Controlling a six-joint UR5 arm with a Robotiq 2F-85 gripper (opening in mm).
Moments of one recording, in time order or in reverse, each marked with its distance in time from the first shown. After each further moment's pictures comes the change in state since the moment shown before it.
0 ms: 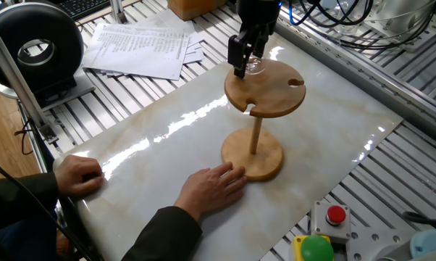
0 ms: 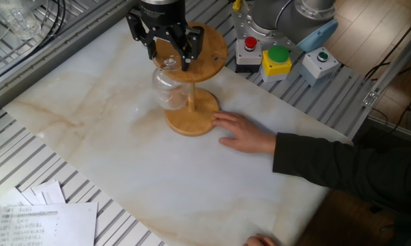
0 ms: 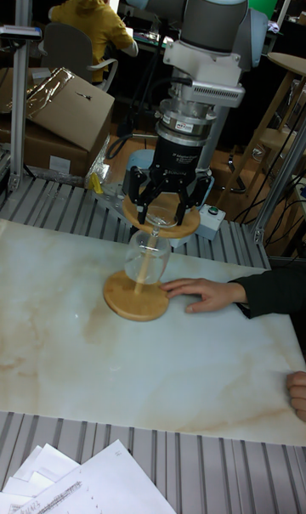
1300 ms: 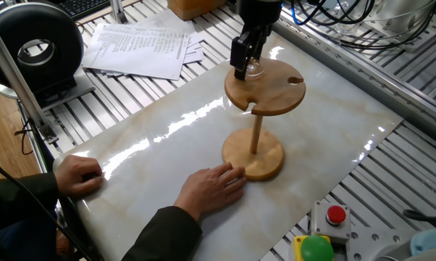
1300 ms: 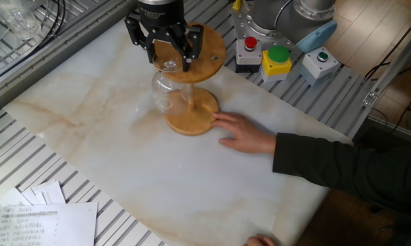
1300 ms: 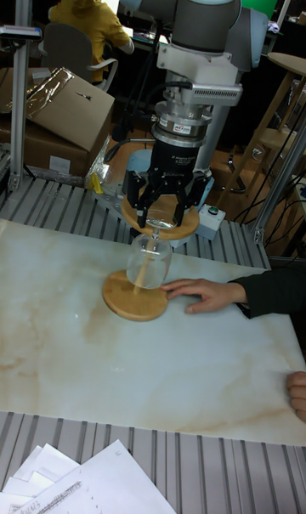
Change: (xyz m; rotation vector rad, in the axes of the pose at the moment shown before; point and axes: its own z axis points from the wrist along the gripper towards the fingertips) arm -0.005 0.004 0.003 -0.046 -0.031 -0.117
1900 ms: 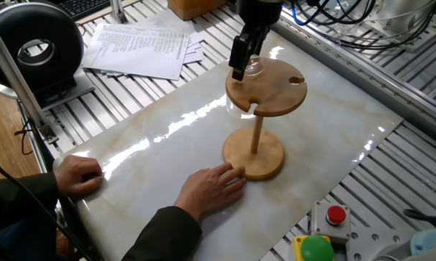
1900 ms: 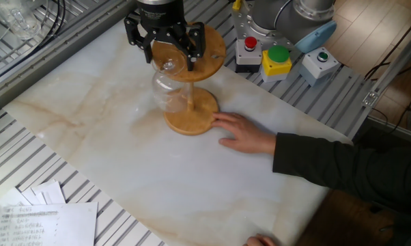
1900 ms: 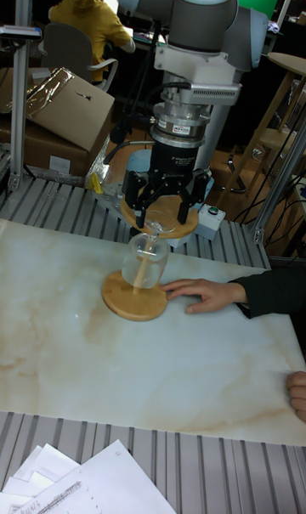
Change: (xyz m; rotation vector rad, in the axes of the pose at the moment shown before) arm -0.001 -0.001 0.002 -0.011 -0.017 -0.030
